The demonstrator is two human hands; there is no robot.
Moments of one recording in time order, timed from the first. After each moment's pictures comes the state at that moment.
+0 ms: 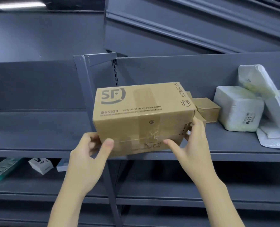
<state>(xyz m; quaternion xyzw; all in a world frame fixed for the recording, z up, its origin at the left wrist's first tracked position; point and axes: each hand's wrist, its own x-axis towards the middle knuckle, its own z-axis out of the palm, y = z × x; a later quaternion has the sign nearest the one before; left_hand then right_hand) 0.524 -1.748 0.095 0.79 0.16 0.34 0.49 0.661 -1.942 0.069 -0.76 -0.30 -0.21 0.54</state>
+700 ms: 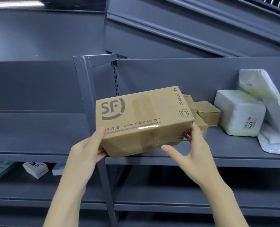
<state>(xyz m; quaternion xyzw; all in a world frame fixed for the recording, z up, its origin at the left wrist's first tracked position) 0.542 -1.736 0.109 0.69 0.20 0.28 0.64 0.660 -1.941 0.078 -0.76 -0.32 -0.12 0.56</state>
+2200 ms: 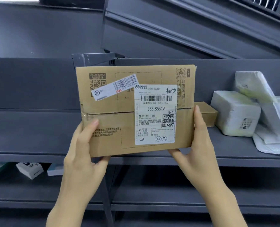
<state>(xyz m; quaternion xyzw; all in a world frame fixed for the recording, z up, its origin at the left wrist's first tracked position) 0.535 -1.735 0.079 0.83 0.03 0.49 0.27 0.653 -1.939 0.081 -0.77 -0.35 -0.27 0.47</state>
